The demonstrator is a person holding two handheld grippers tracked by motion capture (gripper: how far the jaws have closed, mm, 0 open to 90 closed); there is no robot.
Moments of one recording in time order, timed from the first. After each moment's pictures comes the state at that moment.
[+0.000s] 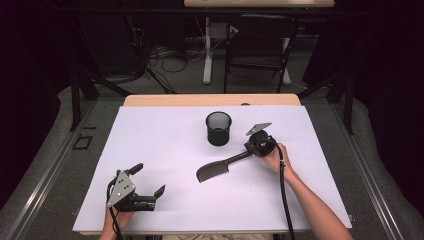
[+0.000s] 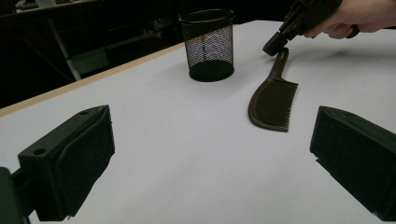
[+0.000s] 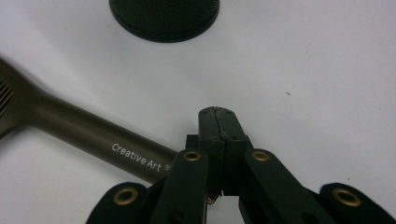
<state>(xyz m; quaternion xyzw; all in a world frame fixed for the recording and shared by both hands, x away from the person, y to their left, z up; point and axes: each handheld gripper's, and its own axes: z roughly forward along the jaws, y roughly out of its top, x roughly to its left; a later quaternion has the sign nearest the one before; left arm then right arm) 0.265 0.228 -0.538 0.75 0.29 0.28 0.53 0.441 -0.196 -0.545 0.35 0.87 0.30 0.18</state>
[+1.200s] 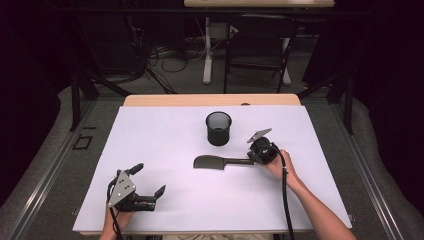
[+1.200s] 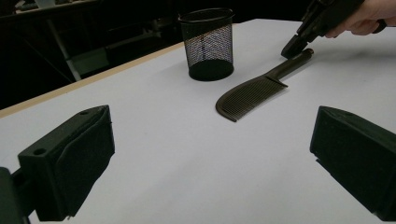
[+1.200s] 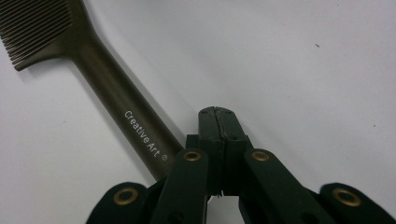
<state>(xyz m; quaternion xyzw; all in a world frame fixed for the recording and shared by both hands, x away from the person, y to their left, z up) 0.265 0.227 -0.538 0.75 0.29 0.28 0.53 0.416 -0.198 -0.547 0.35 0.88 0.27 0.16</state>
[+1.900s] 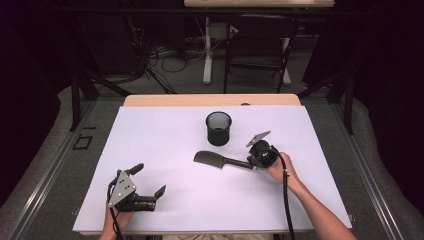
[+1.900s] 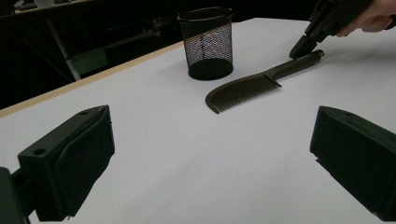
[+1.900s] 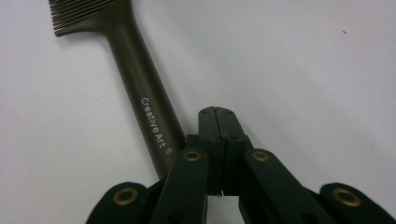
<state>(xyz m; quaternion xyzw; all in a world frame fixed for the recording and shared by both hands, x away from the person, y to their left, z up) 0.265 0.227 -0.538 0.75 0.29 0.28 0.53 0.404 -0.195 -0.542 0.34 0.89 0.25 0.14</state>
